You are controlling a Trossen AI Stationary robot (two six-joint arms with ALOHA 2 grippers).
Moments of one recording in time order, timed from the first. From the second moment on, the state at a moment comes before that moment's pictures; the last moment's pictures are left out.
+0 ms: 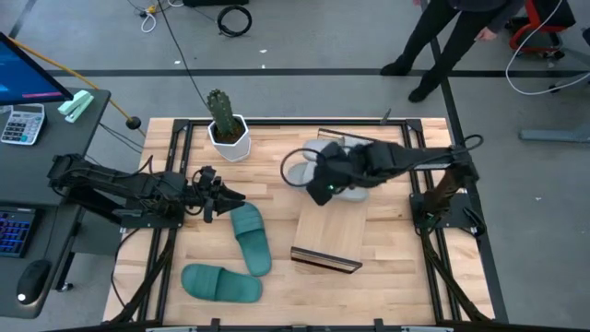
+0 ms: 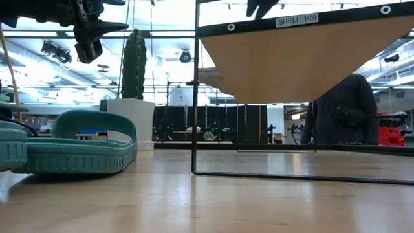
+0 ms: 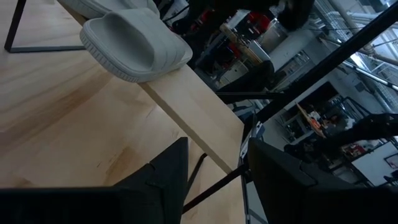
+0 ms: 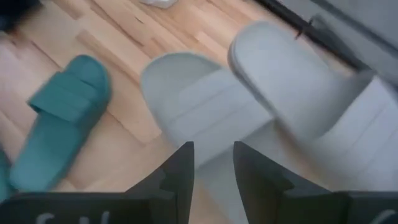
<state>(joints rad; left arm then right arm) -0.20 0.63 0.38 0.15 -0.19 -0.79 0.13 1.75 1.97 -1.42 0.44 0.95</state>
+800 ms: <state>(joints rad) -0.20 0.63 0.38 0.16 -0.19 -0.77 0.16 1.17 0.90 -0.29 0.56 1.64</state>
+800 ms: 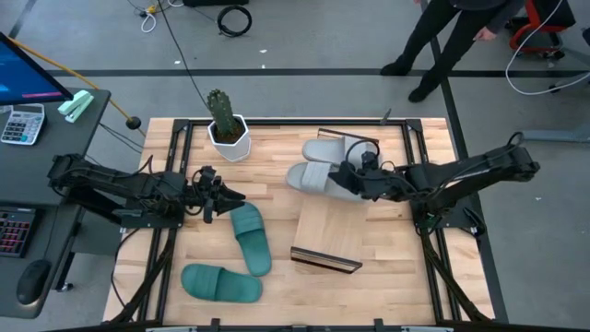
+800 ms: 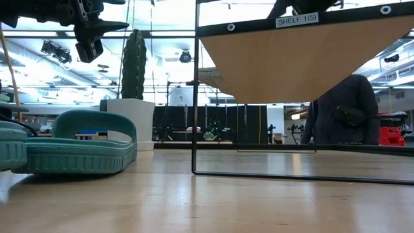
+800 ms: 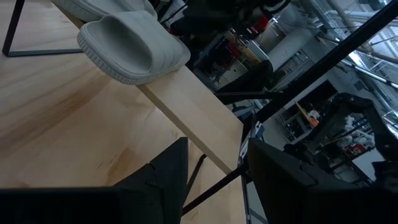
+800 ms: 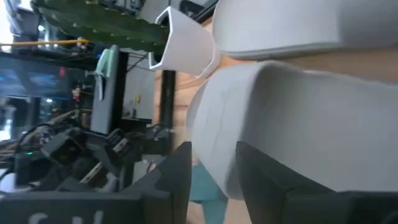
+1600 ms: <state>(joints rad) -0.20 0.63 0.38 0.16 -0.19 -0.77 0.06 1.24 0.86 -0.21 0.45 1.68</state>
